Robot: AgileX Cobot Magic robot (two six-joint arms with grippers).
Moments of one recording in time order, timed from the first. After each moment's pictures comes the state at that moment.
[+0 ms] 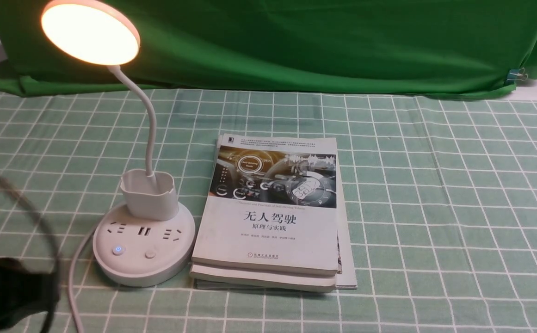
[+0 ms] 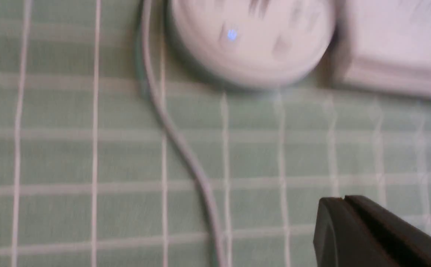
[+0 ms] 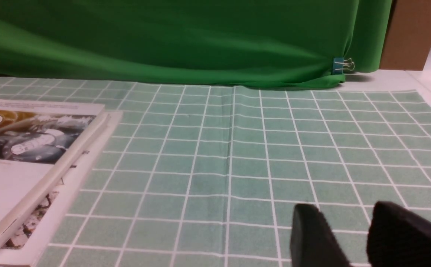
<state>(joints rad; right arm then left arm) 0.04 0.00 0.01 -0.04 0.23 -0.02 0.01 0.91 -0.69 -0.34 0.97 0.20</state>
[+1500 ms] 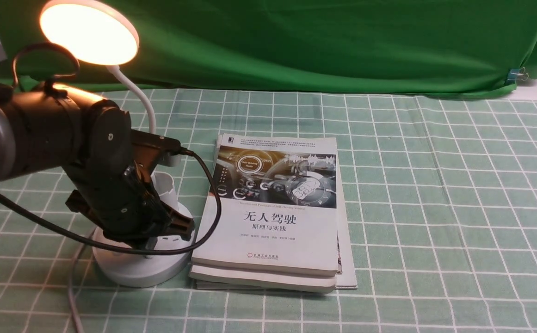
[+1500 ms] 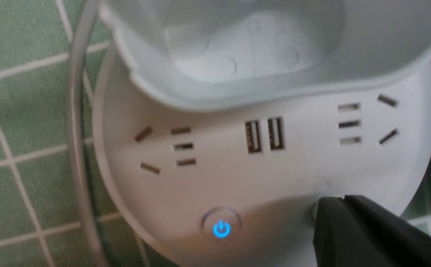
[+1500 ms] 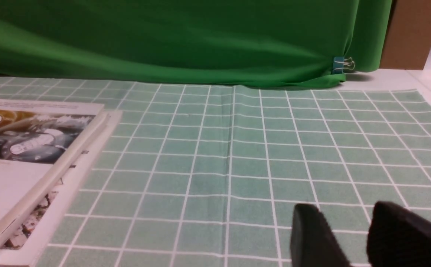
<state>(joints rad) 0.04 0.00 0.01 -0.04 0.24 -0.02 -0.33 1.69 -1.07 0.01 0.80 0.01</state>
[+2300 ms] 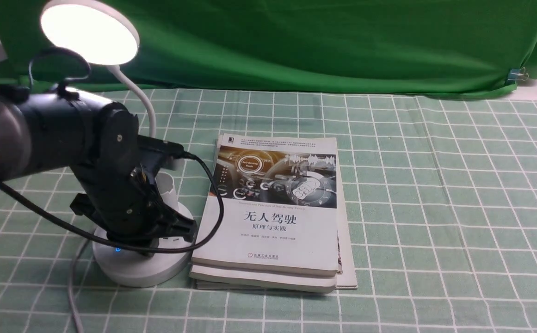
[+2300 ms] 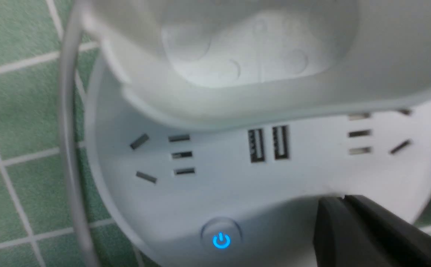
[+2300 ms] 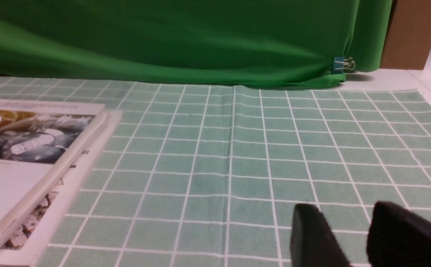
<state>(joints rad) 0.04 0.00 0.01 -0.04 0.24 -0.02 -0.33 1.72 -1.09 0.00 0.82 0.01</state>
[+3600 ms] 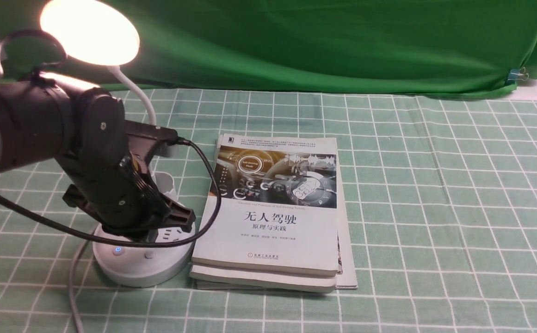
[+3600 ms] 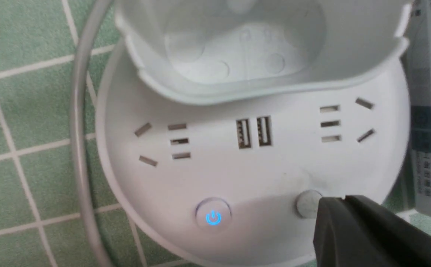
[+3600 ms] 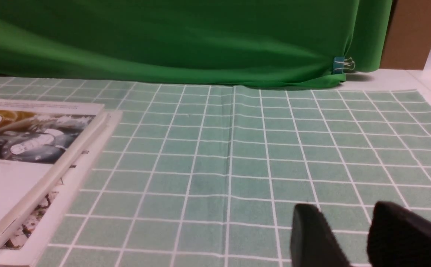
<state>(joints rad) 0.04 0.00 0.01 -0.04 0.24 -0.02 -0.33 1.68 -1.09 -0.01 0.84 0.00</state>
